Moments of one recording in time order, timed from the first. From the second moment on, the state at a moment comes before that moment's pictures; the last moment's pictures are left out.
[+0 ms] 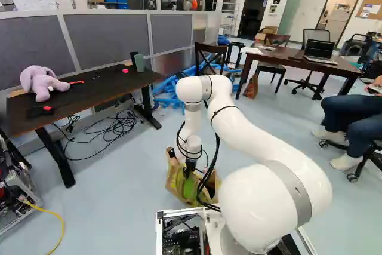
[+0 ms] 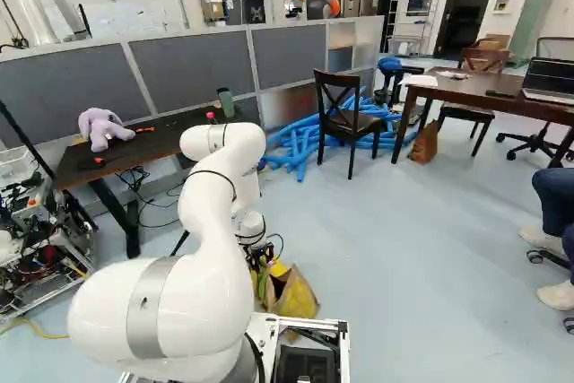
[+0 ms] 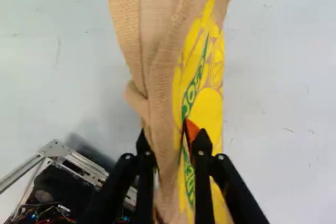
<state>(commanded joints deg) 10.1 -84.3 -72.3 -5.7 15.2 -24.6</state>
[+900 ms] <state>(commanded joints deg) 10.1 -77.9 -66.4 -5.6 15.0 -24.6</state>
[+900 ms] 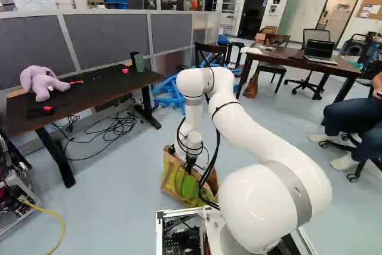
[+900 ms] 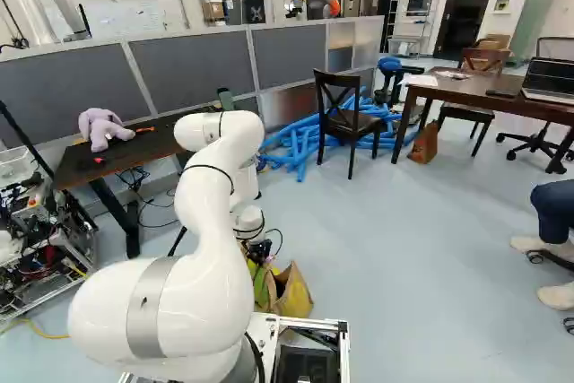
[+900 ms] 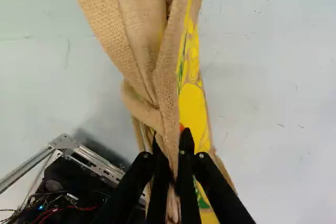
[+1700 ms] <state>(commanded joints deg) 10.2 -68.8 -58.3 0.2 10.3 -24.6</state>
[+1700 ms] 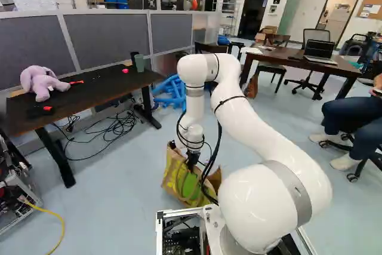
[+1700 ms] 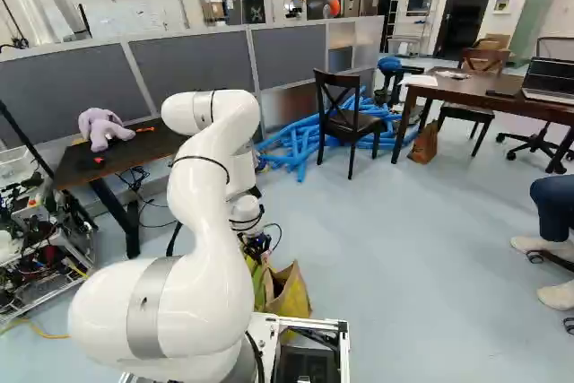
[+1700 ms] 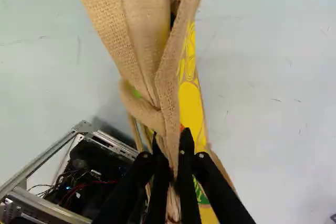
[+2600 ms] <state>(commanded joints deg) 7.4 -58.1 -51.4 3.9 3.7 -24.6</state>
